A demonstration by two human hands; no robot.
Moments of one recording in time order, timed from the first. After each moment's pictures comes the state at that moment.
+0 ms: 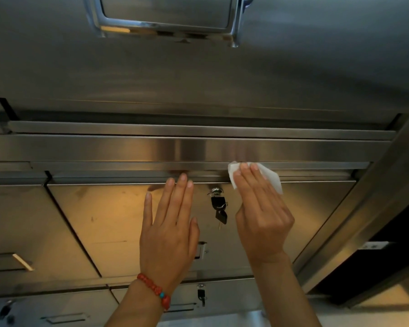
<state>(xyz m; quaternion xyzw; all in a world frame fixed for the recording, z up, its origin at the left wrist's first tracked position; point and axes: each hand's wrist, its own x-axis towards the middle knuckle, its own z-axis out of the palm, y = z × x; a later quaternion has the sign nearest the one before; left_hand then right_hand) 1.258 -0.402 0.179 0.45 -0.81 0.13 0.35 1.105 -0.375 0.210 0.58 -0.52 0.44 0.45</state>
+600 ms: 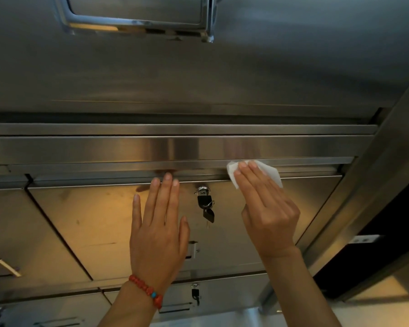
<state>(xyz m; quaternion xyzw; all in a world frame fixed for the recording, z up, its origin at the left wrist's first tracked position) 1.250 -0.400 0.178 0.47 -0.79 0.14 0.36 1.073 -0.362 0.217 0.61 -0.51 0.40 0.46</state>
